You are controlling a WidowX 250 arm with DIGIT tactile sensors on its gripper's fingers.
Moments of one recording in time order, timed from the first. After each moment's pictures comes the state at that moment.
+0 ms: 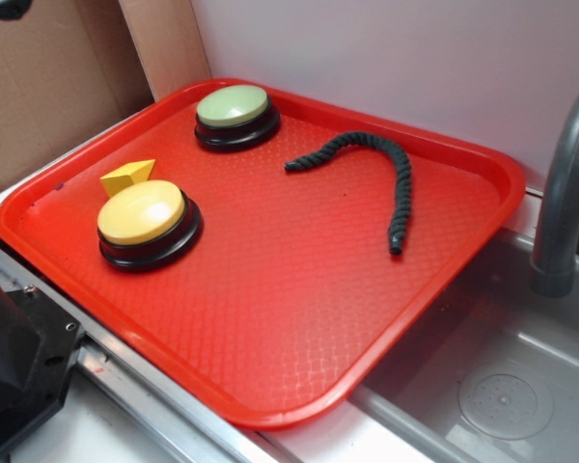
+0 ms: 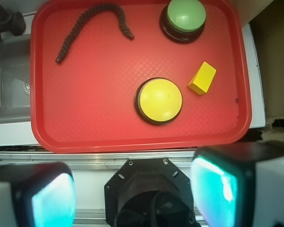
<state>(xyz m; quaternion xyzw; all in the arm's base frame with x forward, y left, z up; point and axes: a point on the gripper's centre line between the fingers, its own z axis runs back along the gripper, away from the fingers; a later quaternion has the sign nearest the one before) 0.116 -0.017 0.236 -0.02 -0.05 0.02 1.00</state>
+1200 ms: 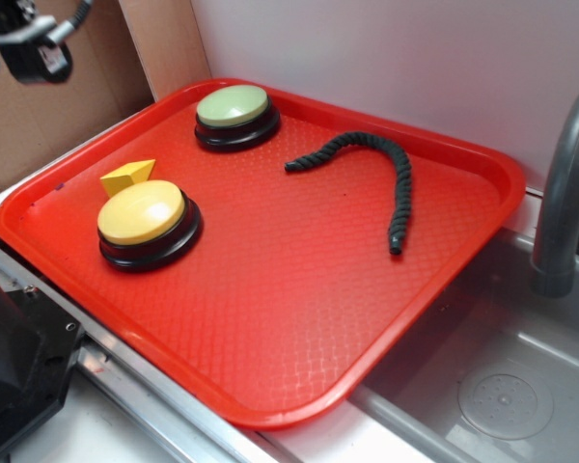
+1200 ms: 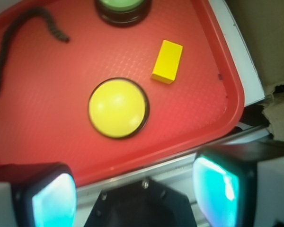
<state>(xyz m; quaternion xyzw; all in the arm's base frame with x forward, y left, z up) 0.140 0.060 0.158 -0.03 -0.03 0.19 0.98</state>
